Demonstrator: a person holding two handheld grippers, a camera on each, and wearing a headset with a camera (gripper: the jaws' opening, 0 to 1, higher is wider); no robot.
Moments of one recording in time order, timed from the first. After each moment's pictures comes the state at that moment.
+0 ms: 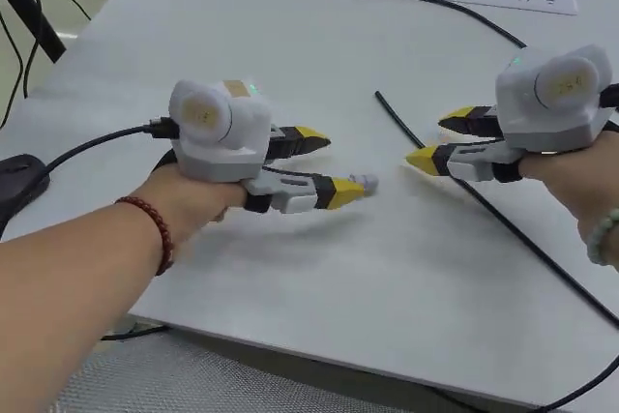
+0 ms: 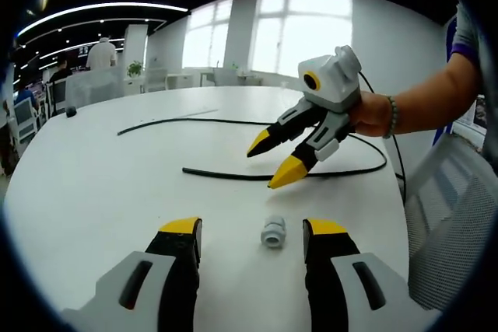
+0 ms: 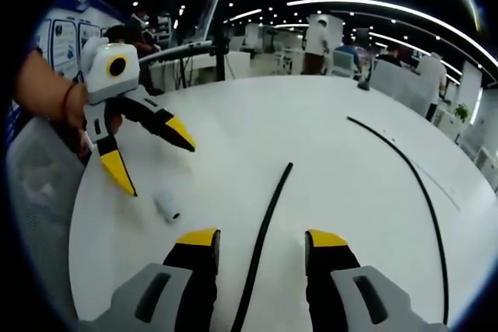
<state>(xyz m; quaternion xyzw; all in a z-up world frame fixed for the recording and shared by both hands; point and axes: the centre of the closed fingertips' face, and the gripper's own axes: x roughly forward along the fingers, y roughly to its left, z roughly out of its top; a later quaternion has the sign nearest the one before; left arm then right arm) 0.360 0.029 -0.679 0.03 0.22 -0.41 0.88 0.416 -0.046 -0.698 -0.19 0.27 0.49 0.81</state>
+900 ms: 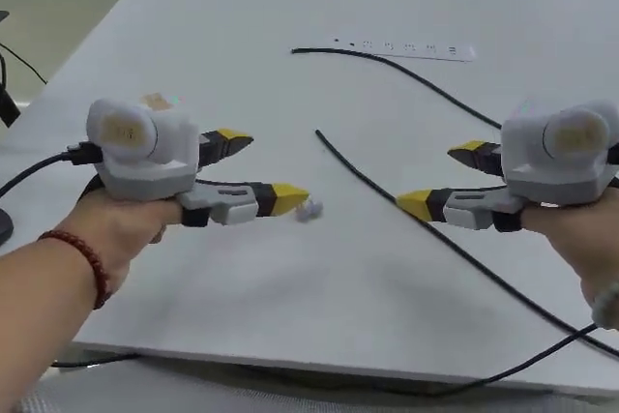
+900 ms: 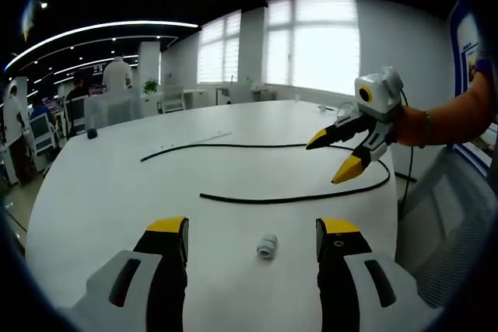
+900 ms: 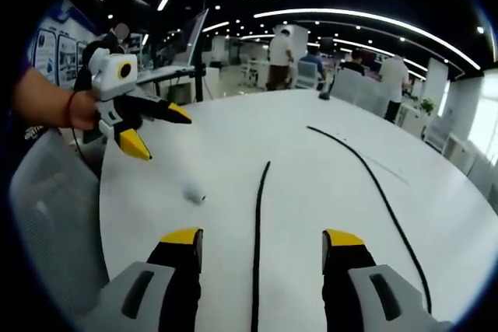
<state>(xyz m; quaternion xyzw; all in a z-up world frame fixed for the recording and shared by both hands) 0.340 0.044 -0.621 0.04 0.18 -0.37 0.91 0.358 -0.119 -0.639 -0.16 0.25 0.41 0.86</state>
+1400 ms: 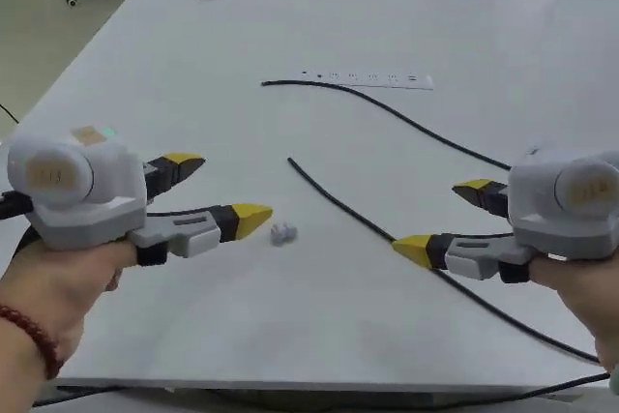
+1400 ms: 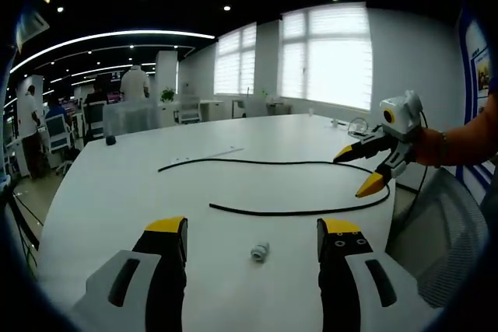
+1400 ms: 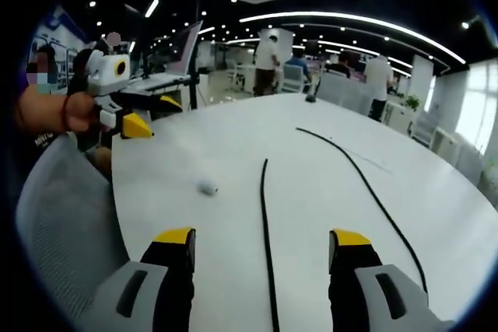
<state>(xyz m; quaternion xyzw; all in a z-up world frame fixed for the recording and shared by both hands) 0.313 0.057 -0.583 0.02 0.15 -0.32 0.93 0.315 -0.143 -0.616 -0.15 0.24 0.37 0.88</state>
